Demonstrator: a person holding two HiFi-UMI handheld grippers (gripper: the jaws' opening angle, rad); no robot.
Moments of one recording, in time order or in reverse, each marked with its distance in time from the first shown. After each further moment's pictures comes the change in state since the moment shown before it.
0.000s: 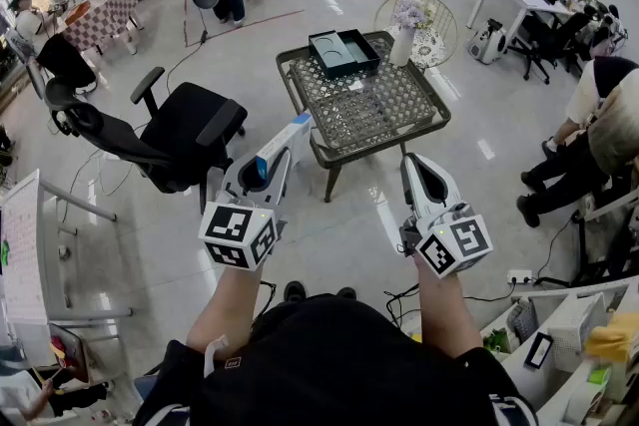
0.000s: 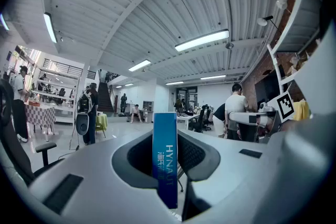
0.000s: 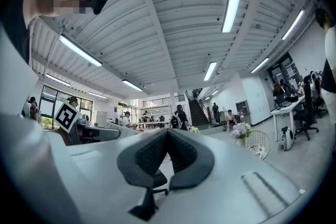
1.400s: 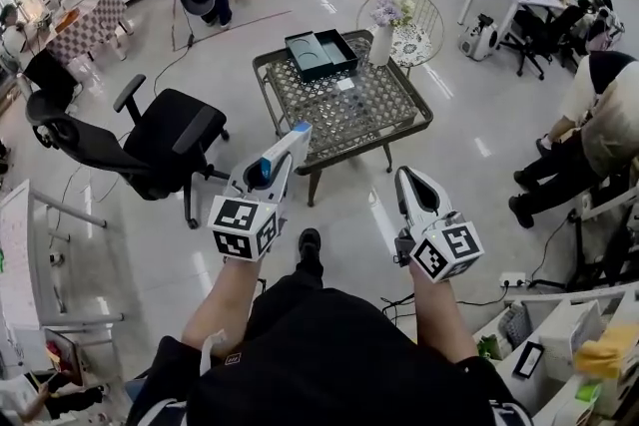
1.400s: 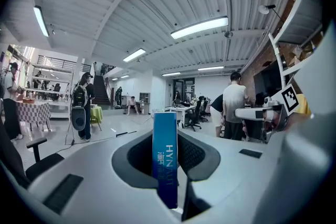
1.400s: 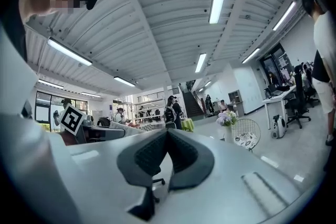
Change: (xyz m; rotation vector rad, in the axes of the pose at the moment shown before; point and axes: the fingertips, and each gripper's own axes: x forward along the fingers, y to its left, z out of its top) left arm 0.086 -0.050 -0.046 0.021 0.099 -0.030; right arm -0.033 -0.090 -0.037 0.077 0.071 -0.055
